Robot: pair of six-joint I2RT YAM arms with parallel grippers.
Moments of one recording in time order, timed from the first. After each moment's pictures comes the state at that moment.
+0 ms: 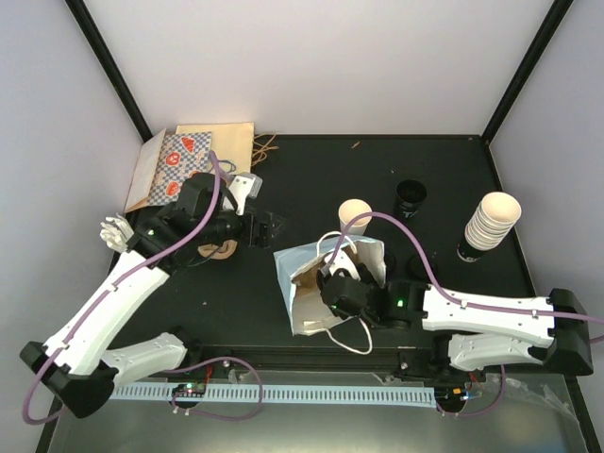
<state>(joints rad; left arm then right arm) -0.61 1.04 1.24 -0.79 0.22 -0.33 1.33 1.14 0.86 -0.70 0.57 0.47</state>
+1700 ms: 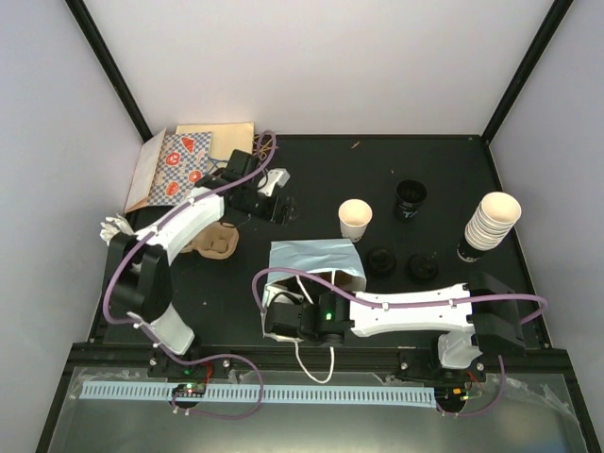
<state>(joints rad) -0.37 1.62 1.25 -0.62 0.55 -0.15 1.49 1.57 1.18 -0.83 0.69 -0.04</state>
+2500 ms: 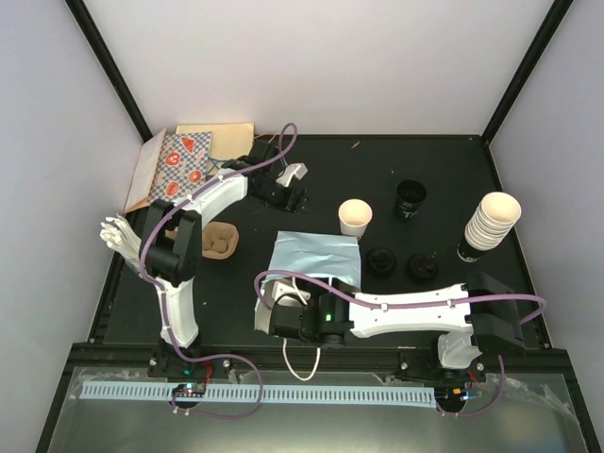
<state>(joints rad) -0.39 1.97 1.54 -0.66 0.67 -0.09 1.50 1.58 1.17 -0.90 0.84 0.01</state>
